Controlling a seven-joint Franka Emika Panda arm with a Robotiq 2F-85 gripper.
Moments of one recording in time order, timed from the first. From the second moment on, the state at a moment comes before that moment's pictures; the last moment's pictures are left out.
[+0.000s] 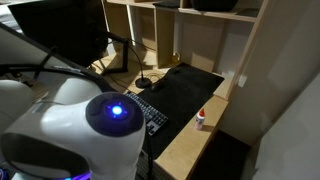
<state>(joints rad) -0.78 -0.39 -0.43 -2.79 -0.28 2.18 0.50</state>
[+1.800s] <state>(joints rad) -0.55 -0.32 -0.19 -2.78 -0.04 2.36 0.60</state>
